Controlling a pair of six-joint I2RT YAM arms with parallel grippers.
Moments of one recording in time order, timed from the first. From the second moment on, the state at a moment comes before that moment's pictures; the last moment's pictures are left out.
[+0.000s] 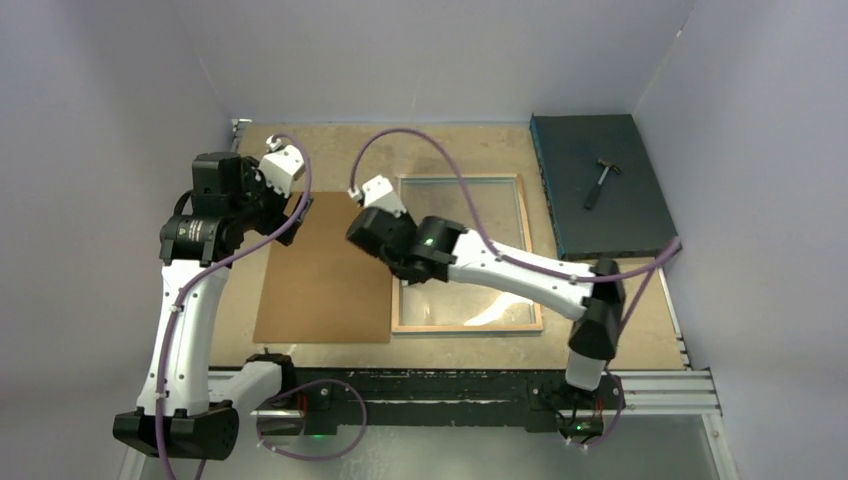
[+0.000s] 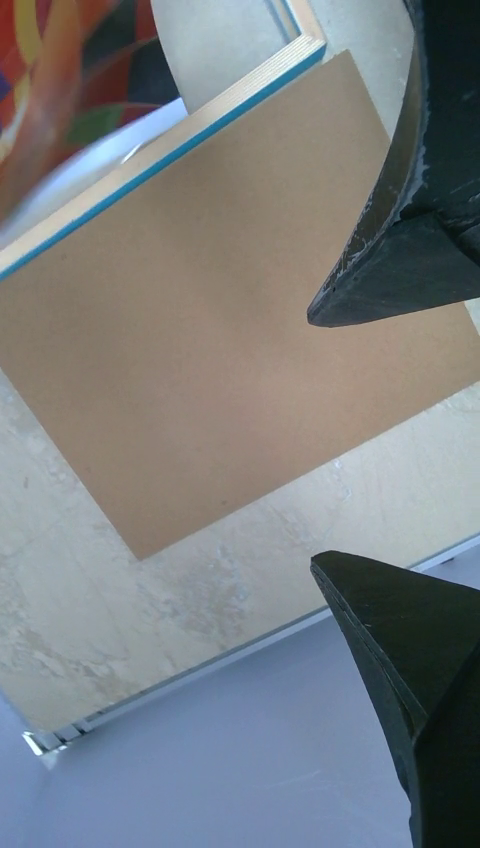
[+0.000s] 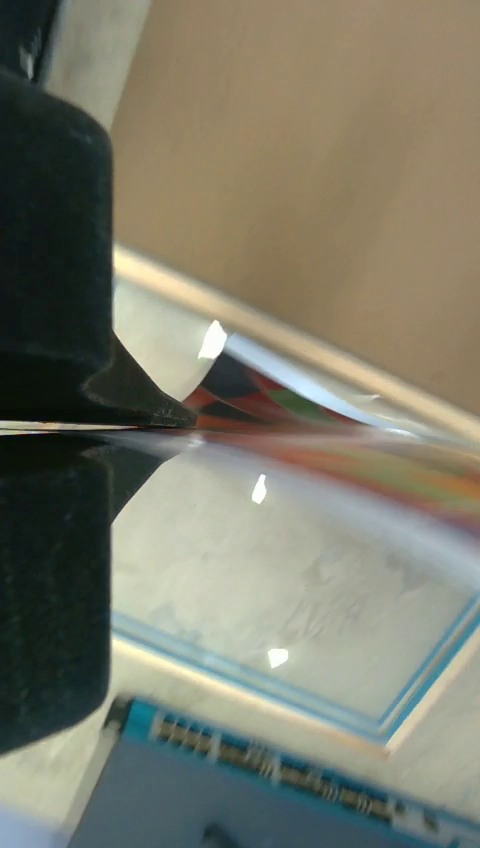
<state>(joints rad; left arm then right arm) -0.03 1.05 1.34 -0.97 0.23 0.49 1.16 1.74 1.75 -0.86 0.64 0.38</state>
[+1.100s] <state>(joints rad) -0.03 1.06 1.30 -0.91 -0.01 0.38 1.42 2.17 1.90 -1.24 1.03 0.32</state>
